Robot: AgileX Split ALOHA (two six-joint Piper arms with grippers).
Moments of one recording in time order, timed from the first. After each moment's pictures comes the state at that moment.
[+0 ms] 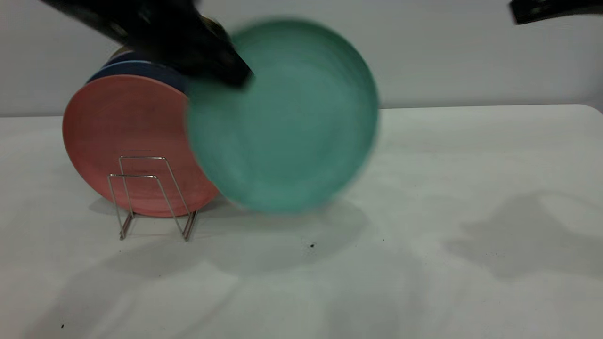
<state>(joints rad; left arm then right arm) -0.26 1.78 -1.12 -1.07 0.32 1.41 -0.15 1.69 -1.17 1.10 1.17 -1.08</state>
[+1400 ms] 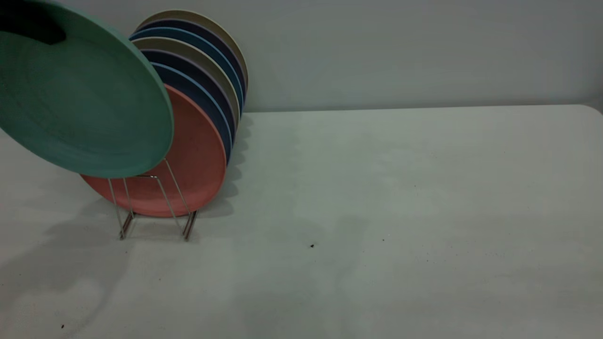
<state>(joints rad) 0.08 1.59 -1.12 -0.68 0.56 2.10 -0.13 0.35 -0.60 0.28 1.19 -0.40</state>
